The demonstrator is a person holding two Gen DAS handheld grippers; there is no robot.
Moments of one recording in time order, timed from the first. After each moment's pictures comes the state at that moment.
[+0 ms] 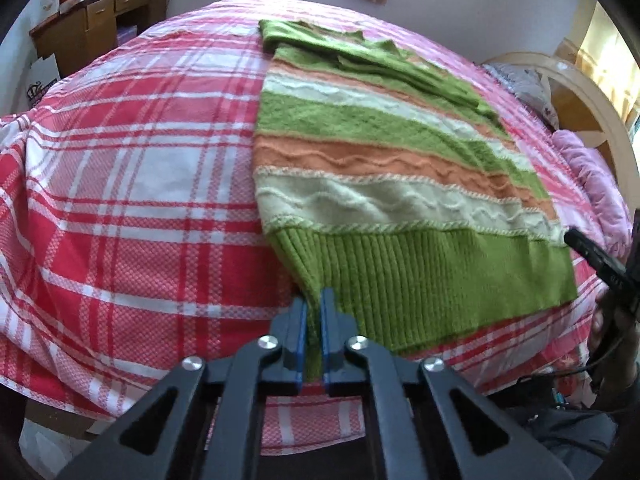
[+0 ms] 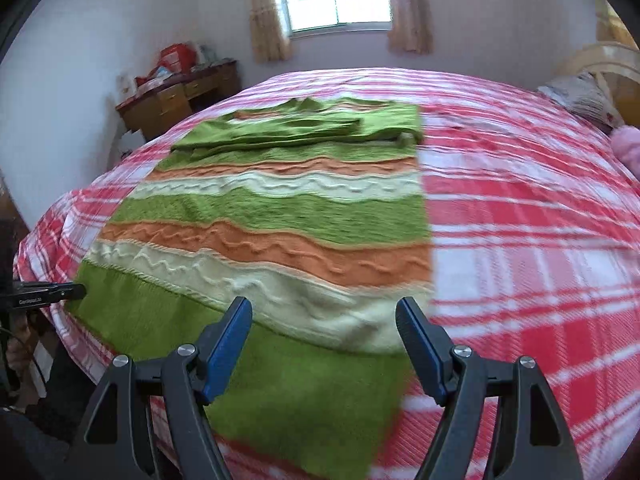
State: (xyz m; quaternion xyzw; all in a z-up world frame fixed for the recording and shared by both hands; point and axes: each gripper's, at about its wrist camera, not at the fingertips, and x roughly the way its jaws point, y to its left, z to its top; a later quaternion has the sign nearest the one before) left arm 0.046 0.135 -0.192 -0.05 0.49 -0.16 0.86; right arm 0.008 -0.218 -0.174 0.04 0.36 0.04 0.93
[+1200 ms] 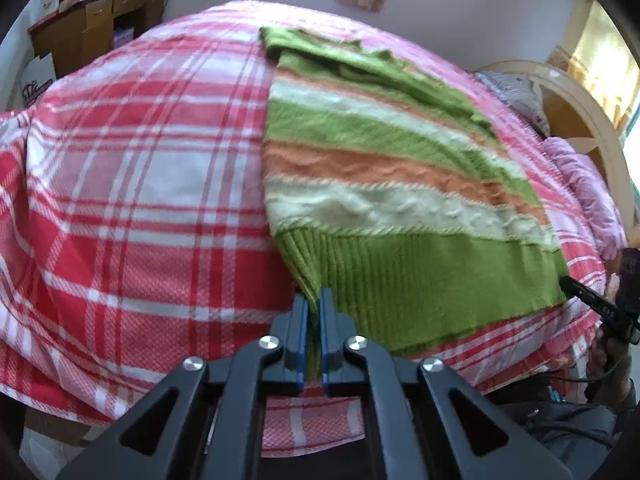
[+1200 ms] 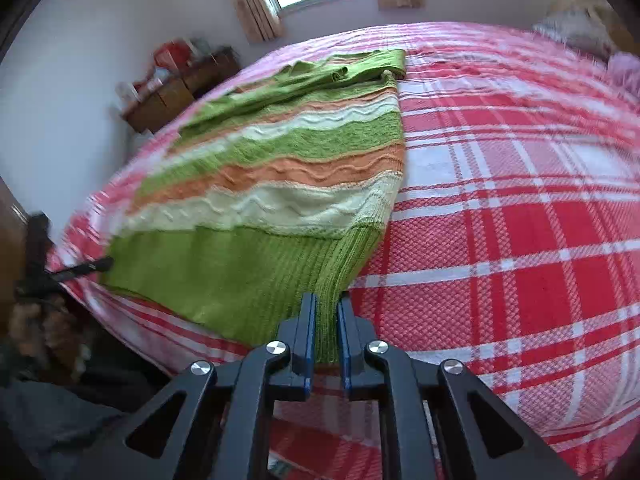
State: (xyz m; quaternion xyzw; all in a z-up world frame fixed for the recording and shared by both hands) left arm 0.047 0.144 -0.189 -0.07 0.47 -0.17 0.86; right arm -0.034 -0.245 -0.194 0.13 0.41 0.09 0.90
